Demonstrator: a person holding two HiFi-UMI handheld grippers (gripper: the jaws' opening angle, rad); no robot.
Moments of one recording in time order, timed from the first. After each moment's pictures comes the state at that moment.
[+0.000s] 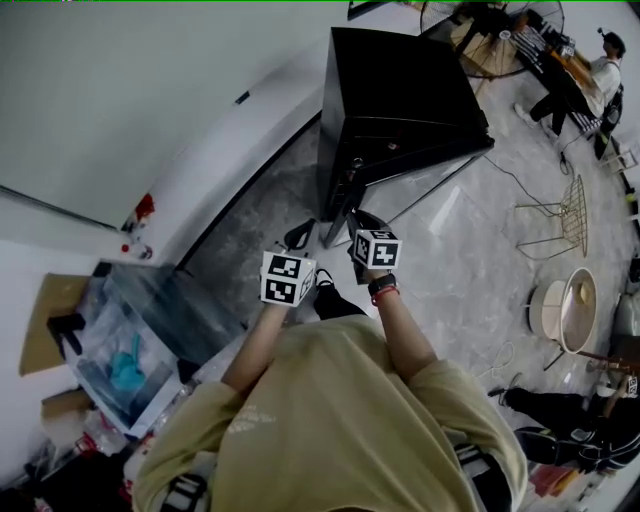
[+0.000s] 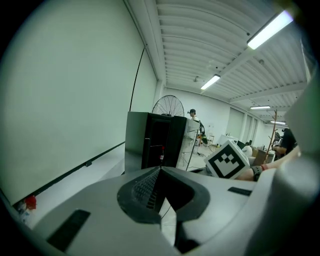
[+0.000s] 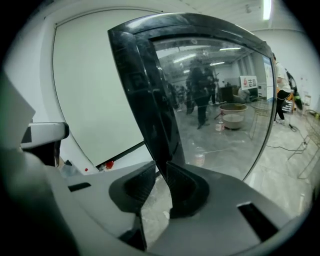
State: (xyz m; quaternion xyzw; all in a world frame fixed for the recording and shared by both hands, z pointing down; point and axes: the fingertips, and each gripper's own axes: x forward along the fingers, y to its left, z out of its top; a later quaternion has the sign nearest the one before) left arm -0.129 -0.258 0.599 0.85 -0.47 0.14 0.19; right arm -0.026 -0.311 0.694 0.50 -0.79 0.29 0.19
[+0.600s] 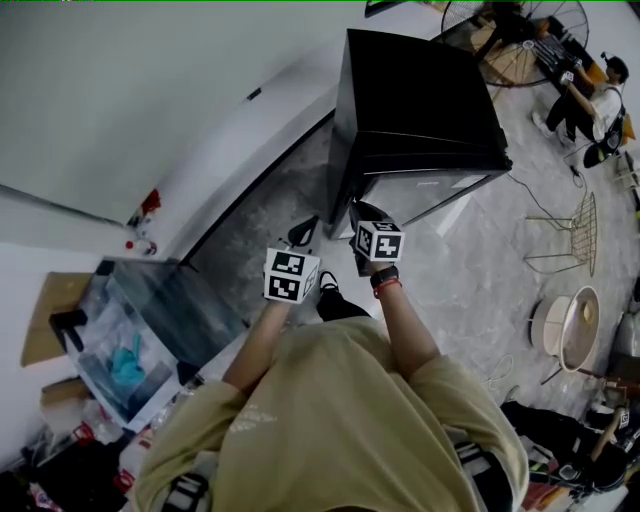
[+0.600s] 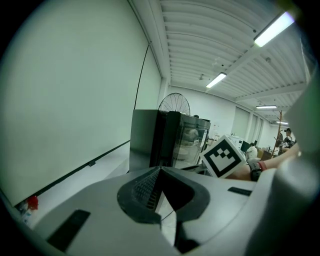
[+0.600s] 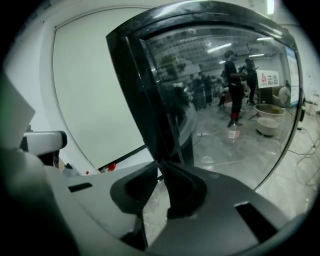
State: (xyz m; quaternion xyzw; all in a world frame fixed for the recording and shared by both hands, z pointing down) left arm -0.135 -0.306 0.607 0.83 -0.50 0.15 0.19; right arm -0.044 -0.374 0.696 0.47 -0.81 0.29 0.19
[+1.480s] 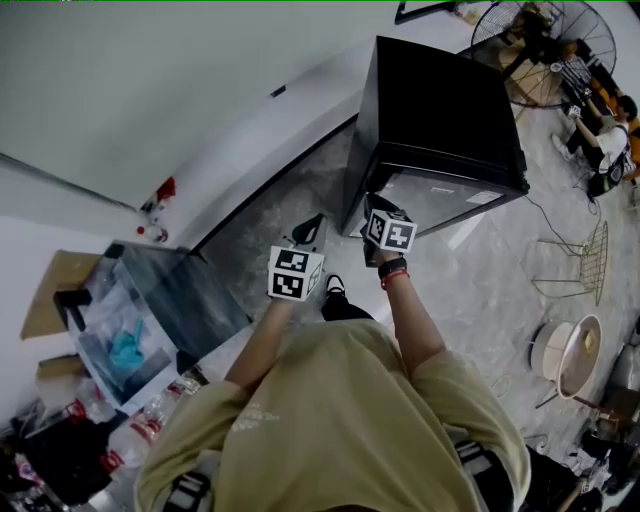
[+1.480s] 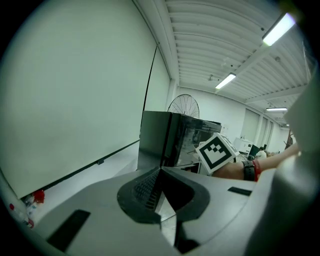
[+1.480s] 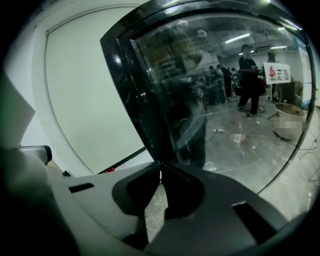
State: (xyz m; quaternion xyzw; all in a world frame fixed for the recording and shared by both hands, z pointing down) left arm -0.159 -0.317 0.605 0.80 -0.54 0.14 0.21; right arm -0.052 -0.419 0.697 0.47 -0.80 0.31 0.17
